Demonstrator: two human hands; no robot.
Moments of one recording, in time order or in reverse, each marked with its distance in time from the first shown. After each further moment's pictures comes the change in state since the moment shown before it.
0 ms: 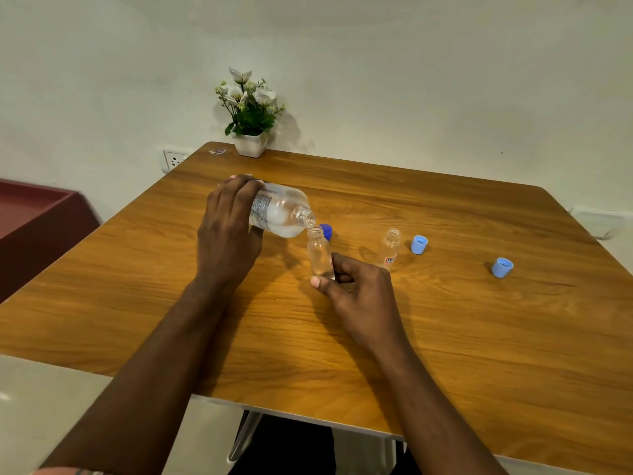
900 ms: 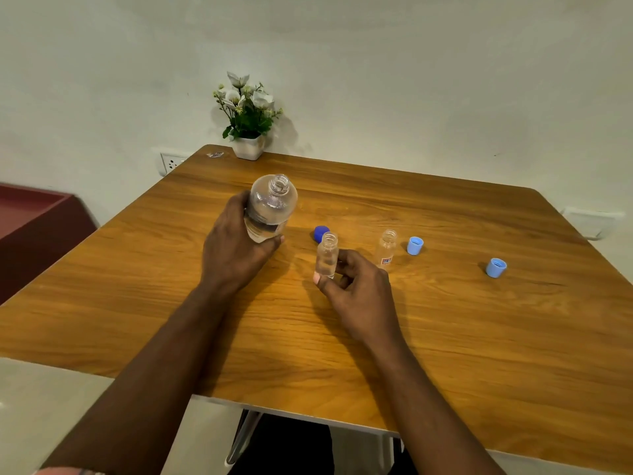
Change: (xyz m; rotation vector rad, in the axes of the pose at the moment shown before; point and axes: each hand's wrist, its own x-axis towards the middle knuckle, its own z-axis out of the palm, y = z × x) left_hand -0.007 -0.001 0.009 -0.195 -0.185 -0.376; right_hand 0.003 0.004 0.001 -0.087 0.087 0.093
